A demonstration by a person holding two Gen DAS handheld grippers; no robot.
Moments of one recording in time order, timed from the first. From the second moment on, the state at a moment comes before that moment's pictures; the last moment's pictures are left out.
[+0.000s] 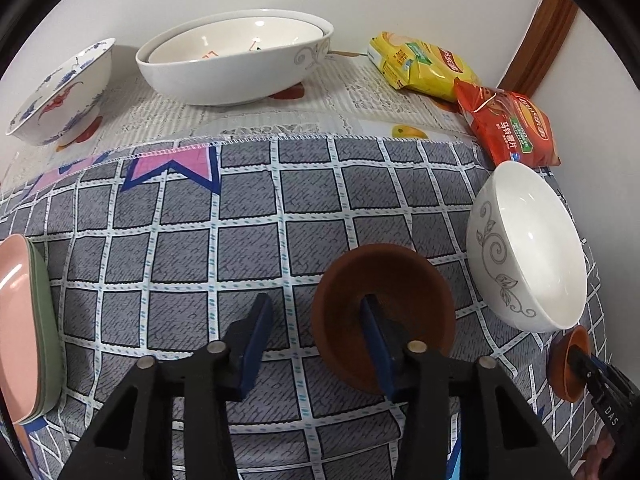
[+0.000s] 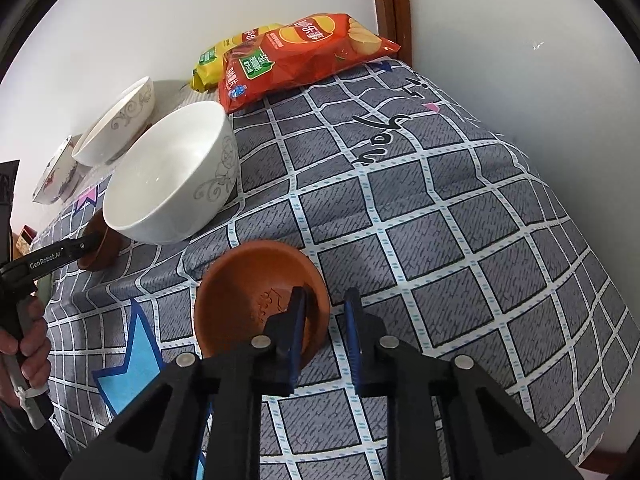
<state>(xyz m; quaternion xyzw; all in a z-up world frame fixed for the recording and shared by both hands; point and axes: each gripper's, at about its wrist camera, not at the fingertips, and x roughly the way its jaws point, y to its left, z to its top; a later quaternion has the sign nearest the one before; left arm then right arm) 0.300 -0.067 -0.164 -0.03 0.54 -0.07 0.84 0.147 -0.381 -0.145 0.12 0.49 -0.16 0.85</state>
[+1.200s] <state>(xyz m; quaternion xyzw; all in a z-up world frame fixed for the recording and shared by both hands) 0.277 -0.084 -0.128 -0.02 0.52 -0.10 0.85 0.136 -0.355 -0.120 0.09 0.46 -0.16 0.87</state>
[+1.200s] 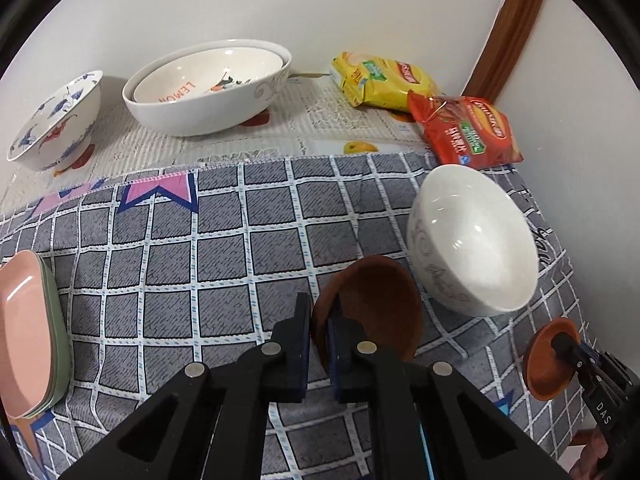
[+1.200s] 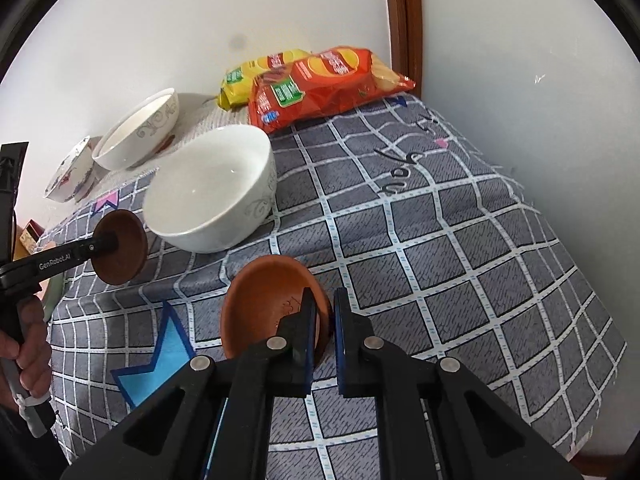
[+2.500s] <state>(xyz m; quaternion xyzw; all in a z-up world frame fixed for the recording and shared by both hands) 0.297 -0.016 -0.107 -0.05 0.50 -0.06 0.86 0.229 -0.315 -0.082 0.04 0.43 -0.13 0.89</state>
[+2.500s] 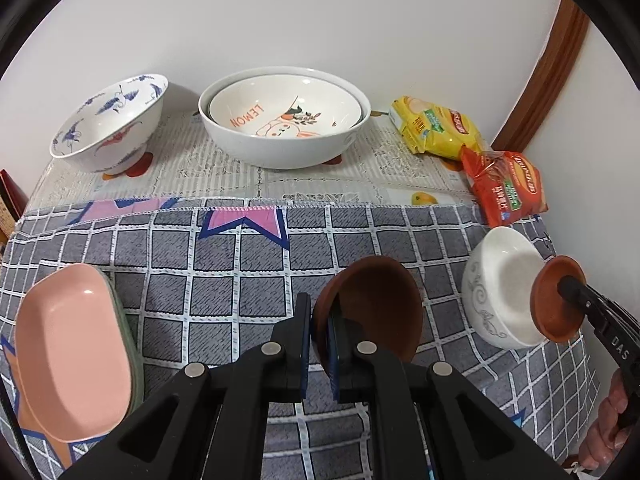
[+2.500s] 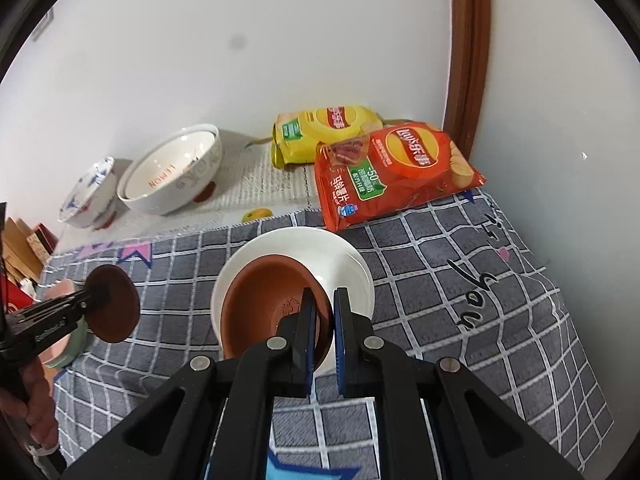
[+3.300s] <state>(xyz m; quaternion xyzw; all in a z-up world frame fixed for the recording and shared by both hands) 0.317 -0.010 -0.139 -0.07 0.52 -0.06 0.85 0.274 -0.319 -0.131 0.02 0.47 -0.14 0.87</state>
